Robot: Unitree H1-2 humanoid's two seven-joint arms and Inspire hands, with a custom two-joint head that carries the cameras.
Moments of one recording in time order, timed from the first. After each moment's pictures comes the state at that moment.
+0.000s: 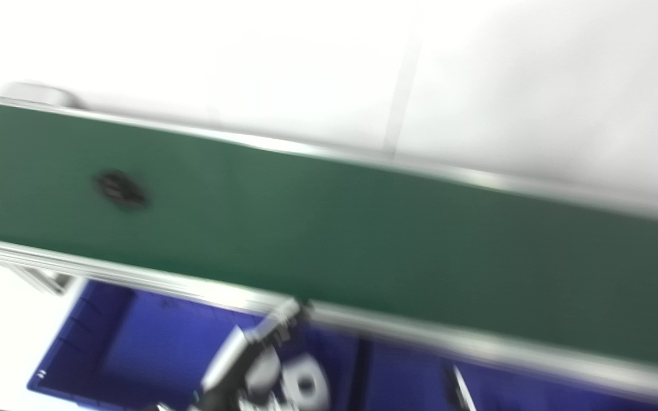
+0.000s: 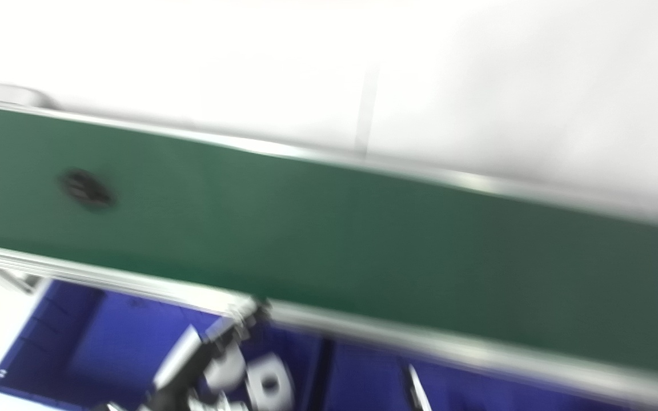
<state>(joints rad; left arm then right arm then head) 0.39 0.25 -0.47 0.09 0.19 -0.46 0.09 0.42 -0.36 0.66 0.18 -0.38 -0.42 -0.68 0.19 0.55</state>
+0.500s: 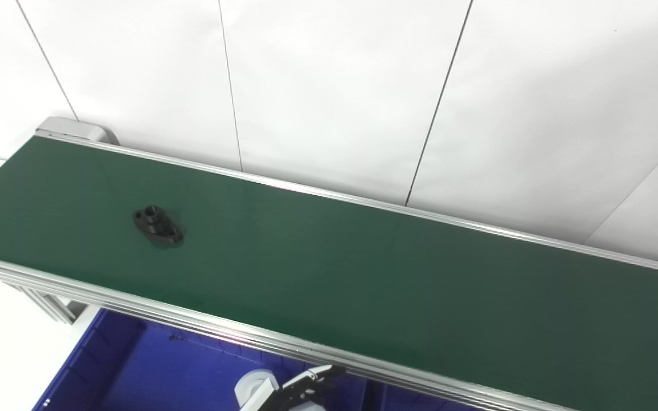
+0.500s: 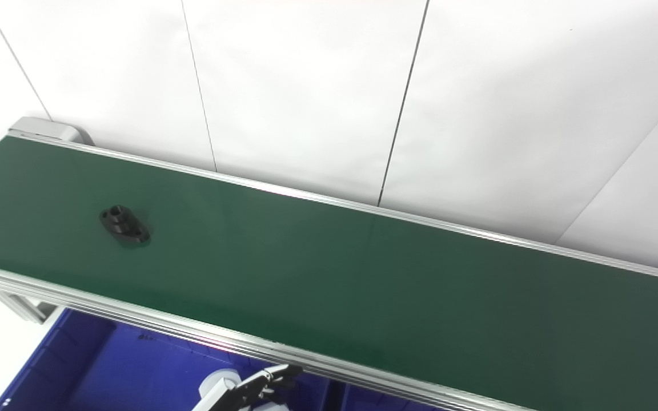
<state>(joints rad) 0.34 0.30 -0.59 0.12 0.22 -0.46 0.24 0.39 -0.38 0.70 0.23 -0.38 -0.42 -0.73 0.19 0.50</state>
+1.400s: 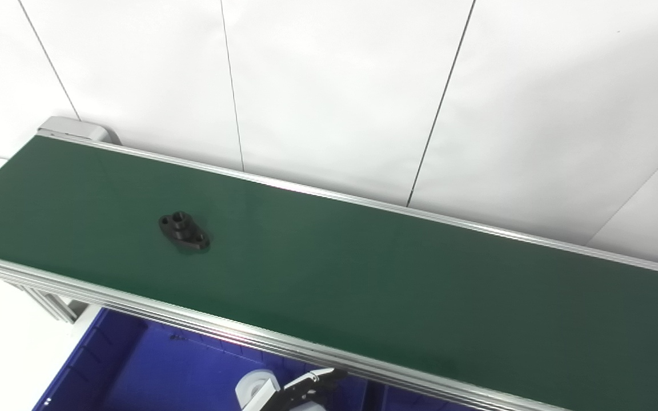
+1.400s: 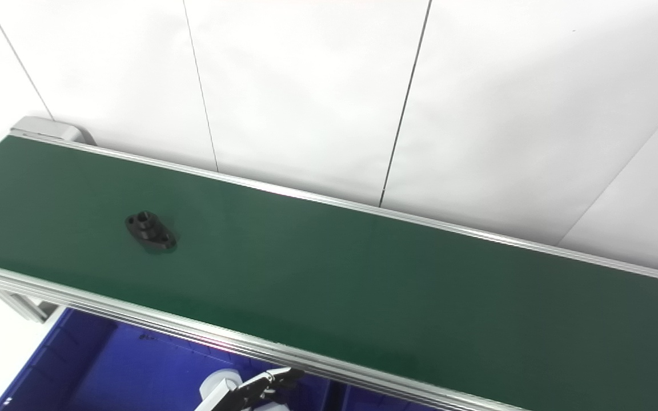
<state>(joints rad) 0.31 0.31 -0.64 0.14 0.20 -0.46 0.29 0.38 -0.38 0.72 0.24 -0.37 -0.42 -0.76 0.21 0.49</state>
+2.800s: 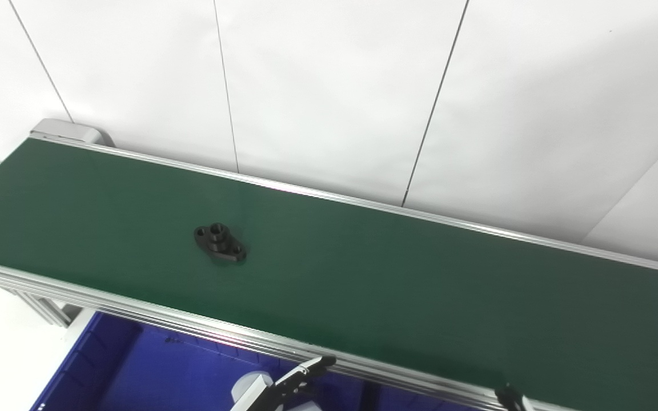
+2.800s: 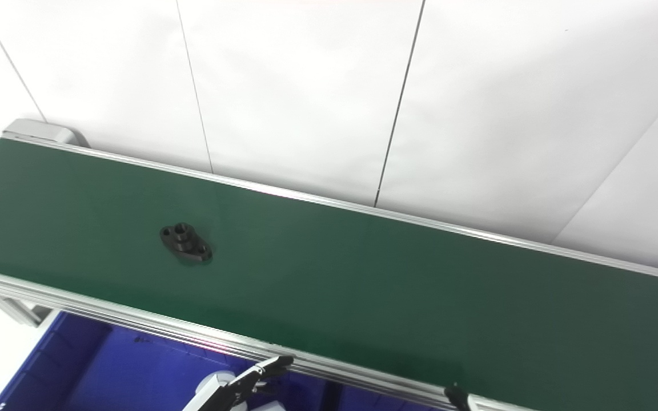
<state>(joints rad) 0.31 0.33 -0.62 0.12 0.16 -0.46 0.25 0.45 -0.38 0.56 -0.11 -0.52 -0.42 -0.86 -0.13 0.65</state>
